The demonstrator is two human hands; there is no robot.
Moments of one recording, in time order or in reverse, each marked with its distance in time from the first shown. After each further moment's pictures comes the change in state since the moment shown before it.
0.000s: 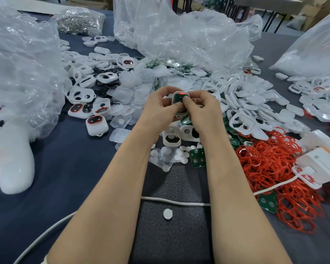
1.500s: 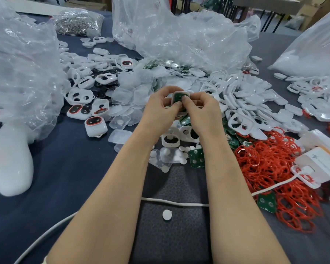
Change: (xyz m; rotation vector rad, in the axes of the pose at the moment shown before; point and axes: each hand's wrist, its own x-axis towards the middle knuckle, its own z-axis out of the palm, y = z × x) left_hand 0.001 -0.003 0.002 0.102 0.006 0.078; right_hand -0.001 0.000 0.001 -0.074 0.054 0.008
